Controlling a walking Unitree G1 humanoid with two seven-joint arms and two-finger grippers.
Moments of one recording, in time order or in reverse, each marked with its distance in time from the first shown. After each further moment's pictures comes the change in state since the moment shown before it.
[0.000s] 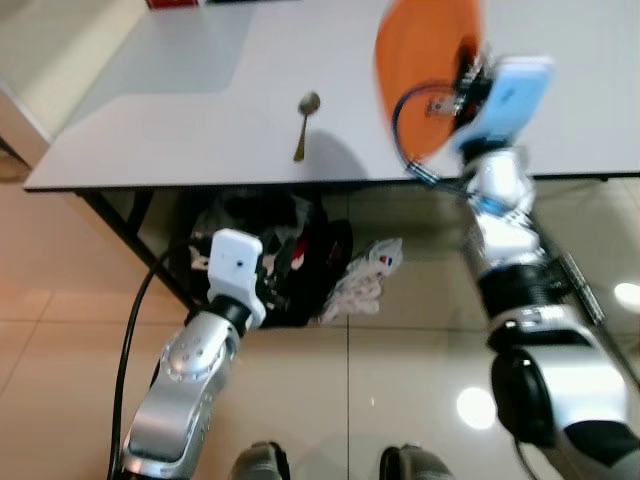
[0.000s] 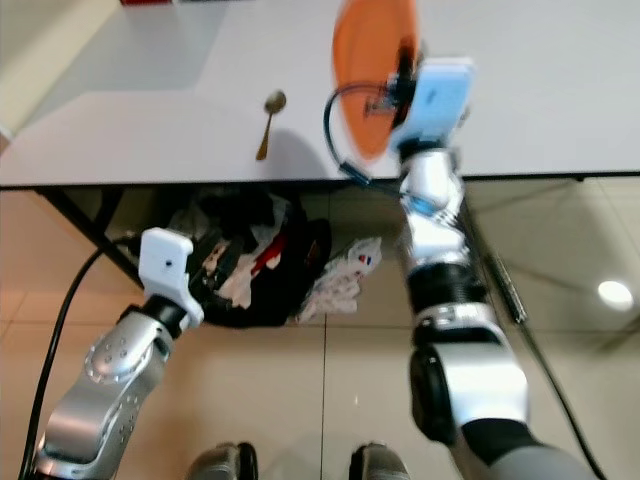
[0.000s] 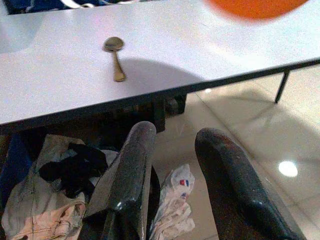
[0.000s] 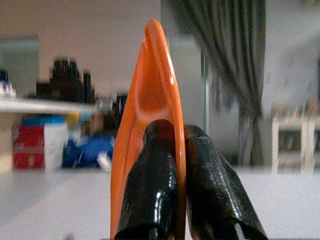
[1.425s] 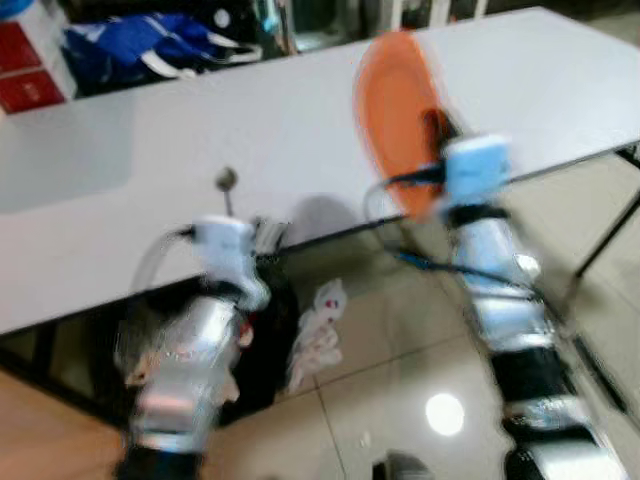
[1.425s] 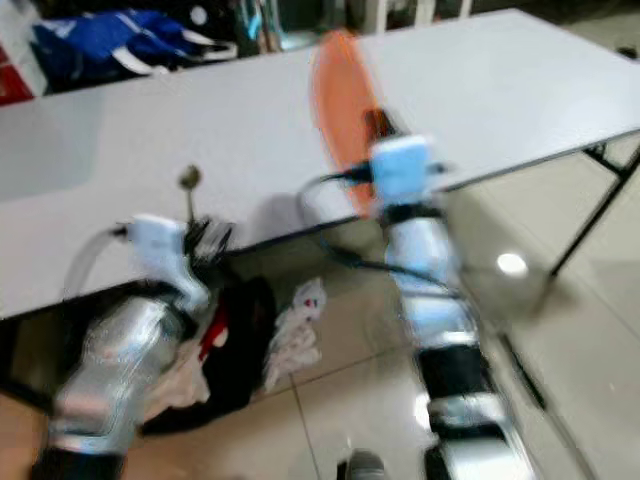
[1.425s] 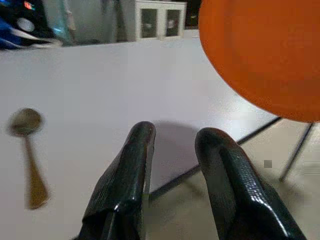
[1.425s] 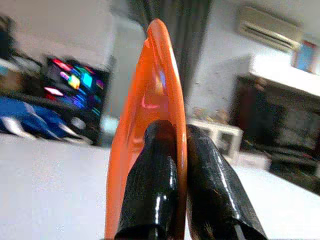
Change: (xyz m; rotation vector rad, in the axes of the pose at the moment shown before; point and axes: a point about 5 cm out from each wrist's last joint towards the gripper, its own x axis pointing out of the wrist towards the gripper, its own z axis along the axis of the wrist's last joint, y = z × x) left arm 0.017 -0.005 0.000 -0.100 -0.019 -0.007; right arm -0.072 0.011 -0.026 -0.111 0.203 0.103
